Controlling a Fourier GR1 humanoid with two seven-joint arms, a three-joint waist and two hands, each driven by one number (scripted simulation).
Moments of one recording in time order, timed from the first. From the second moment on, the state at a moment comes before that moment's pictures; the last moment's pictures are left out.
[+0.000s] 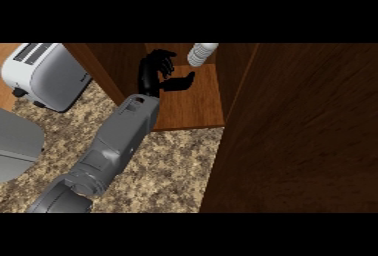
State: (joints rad) left arm -1.11 0.01 -0.02 -0.17 0.19 0.65 -0.48; right arm 0.15 -0.41 0.78 -2.47 0.09 -0.48 0.16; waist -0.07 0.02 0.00
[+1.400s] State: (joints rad) left arm -1.09 0.00 0.01 -0.20 0.19 0.52 -0.65; right arm 0.15 -0.43 0.80 -2.46 0.07 -0.49 0.13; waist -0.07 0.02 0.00
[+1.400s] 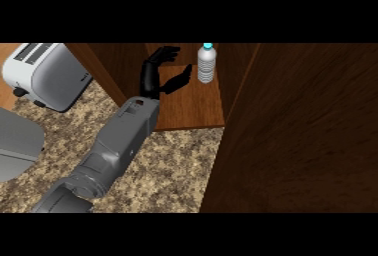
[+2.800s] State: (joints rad) left arm -0.75 0.00 -0.23 -0.71 0.47 -0.03 -0.58; right arm 0.17 -0.53 0.76 -2.48 0.07 -0.55 0.15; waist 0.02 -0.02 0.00
